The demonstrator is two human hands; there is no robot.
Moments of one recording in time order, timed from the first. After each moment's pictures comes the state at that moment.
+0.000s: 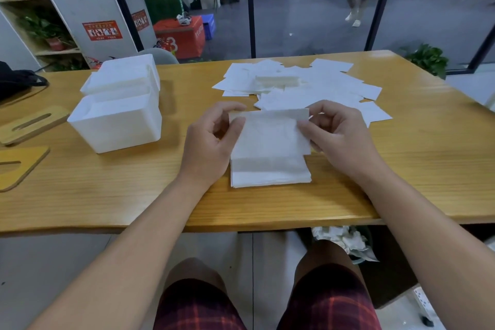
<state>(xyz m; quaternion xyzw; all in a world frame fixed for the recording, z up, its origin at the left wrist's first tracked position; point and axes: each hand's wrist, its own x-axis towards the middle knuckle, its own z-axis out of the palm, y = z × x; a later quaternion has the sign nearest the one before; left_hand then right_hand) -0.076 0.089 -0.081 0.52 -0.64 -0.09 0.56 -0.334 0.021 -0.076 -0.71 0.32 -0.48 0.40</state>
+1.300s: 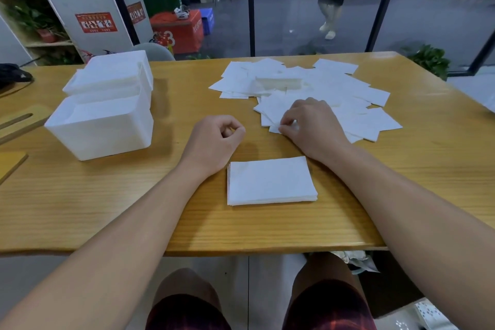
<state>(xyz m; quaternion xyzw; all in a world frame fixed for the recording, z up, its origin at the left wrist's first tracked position) -0.056 0.033 -0.088 0.64 -0.62 -0.18 0.42 -0.282 -0.074 -0.092 -0.86 0.43 -0.28 0.00</state>
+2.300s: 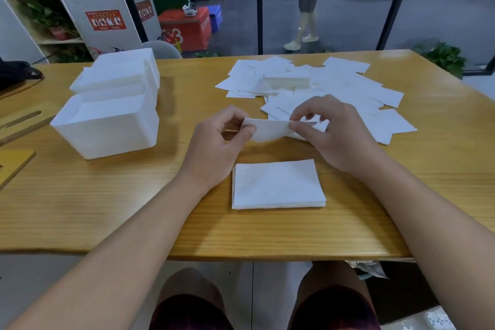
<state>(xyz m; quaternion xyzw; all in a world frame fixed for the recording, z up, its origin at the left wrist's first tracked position) -0.057 0.047 -0.091 0.53 -0.65 -0.16 0.52 -0.308 -0.042 -0.074 -0.84 0.37 -0.36 0.19</state>
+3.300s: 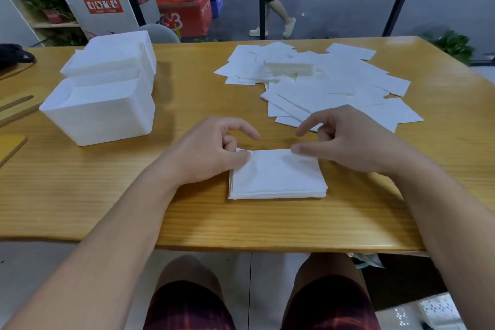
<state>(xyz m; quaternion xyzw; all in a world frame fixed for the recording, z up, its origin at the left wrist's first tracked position) -0.046 0.072 -0.071 0.60 -0.68 -0.30 0.31 -0.328 -0.021 -0.059 -0.82 0.41 -0.21 0.34</state>
